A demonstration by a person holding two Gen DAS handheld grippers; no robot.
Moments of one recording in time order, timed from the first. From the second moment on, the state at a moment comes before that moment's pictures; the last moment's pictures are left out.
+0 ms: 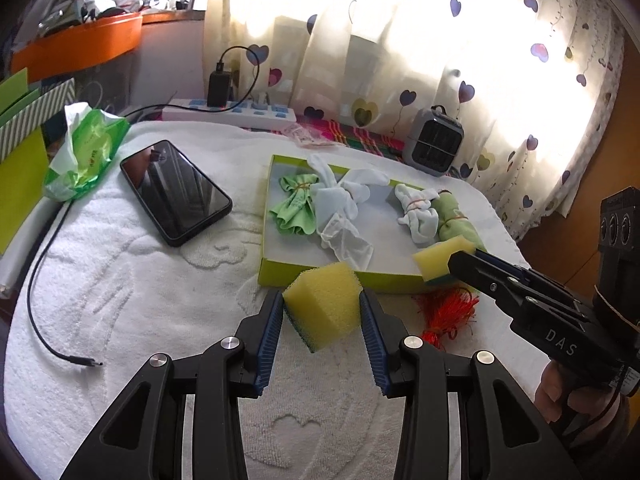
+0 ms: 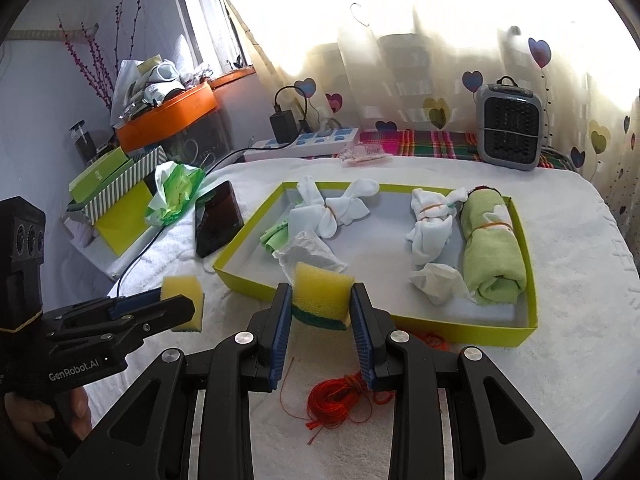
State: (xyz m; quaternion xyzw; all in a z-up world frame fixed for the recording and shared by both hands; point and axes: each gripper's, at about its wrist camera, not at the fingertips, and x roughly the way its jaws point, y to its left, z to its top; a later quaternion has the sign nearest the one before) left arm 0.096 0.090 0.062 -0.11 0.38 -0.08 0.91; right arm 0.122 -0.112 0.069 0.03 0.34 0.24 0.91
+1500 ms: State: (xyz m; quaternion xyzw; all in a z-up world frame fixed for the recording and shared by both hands) left arm 0.196 0.068 0.035 -0.07 0.41 -0.06 0.91; right arm 0.245 -0.102 0.041 -0.01 0.38 0.19 0.90
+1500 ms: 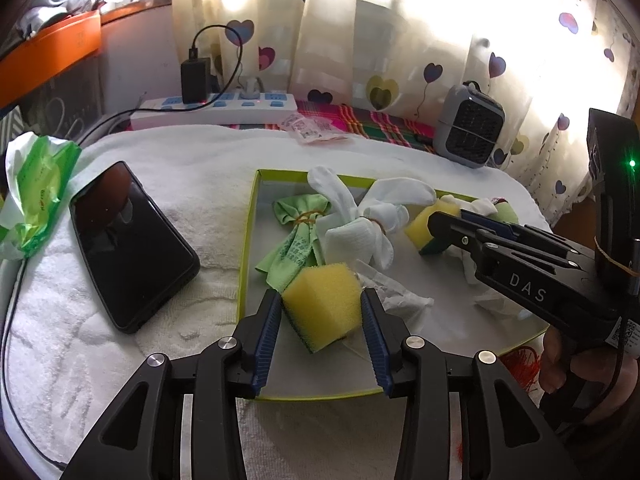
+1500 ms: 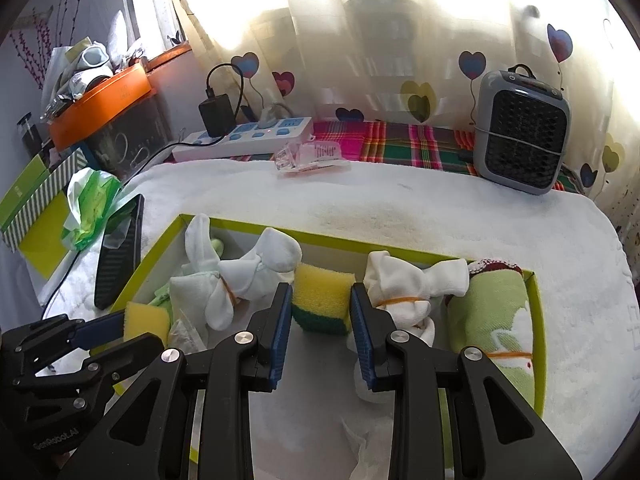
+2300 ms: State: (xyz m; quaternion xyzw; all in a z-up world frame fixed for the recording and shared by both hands) left arm 0.192 0.066 0.040 -0.07 0.40 -0.07 0.91; right arm 0.243 -0.100 0.041 0.00 0.38 0.19 0.90
